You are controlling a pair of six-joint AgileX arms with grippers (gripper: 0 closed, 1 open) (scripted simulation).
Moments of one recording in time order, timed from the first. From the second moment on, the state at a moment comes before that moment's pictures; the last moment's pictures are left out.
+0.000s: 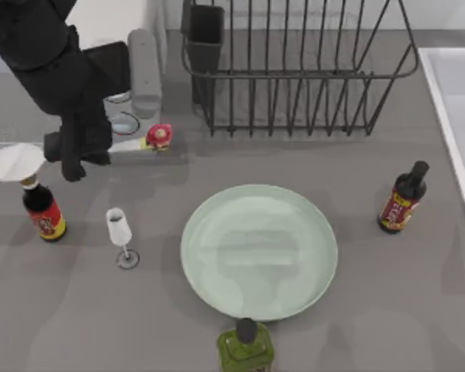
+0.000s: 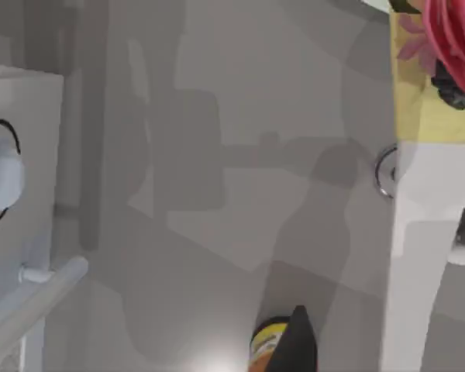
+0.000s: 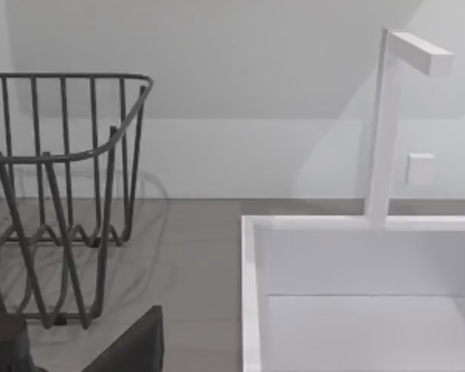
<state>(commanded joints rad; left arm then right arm) -0.35 1.76 1.59 -1.24 0.11 1.10 0.00 0.00 0.00 0.00 0.00 0.00</state>
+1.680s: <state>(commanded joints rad) -0.77 2.19 1.85 -1.01 -0.10 0.68 0.00 0.00 0.00 0.00 0.00 0.00</state>
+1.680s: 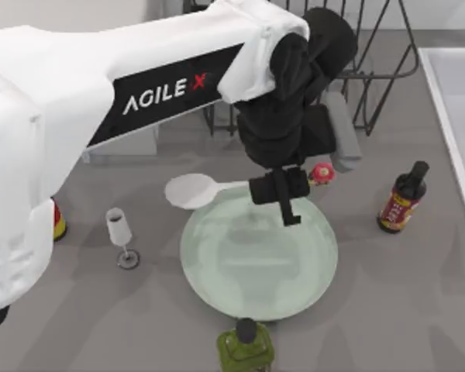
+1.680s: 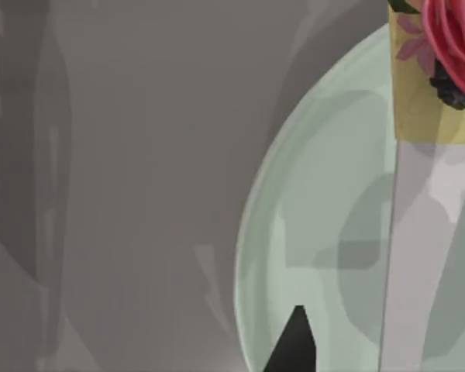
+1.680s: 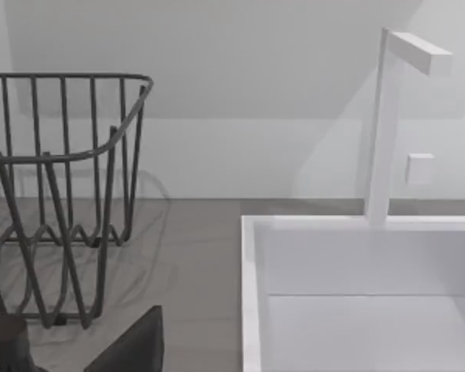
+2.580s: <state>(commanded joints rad) -0.79 2.21 1.78 -1.02 -0.01 0.74 0.00 0.00 0.00 0.00 0.00 0.00</state>
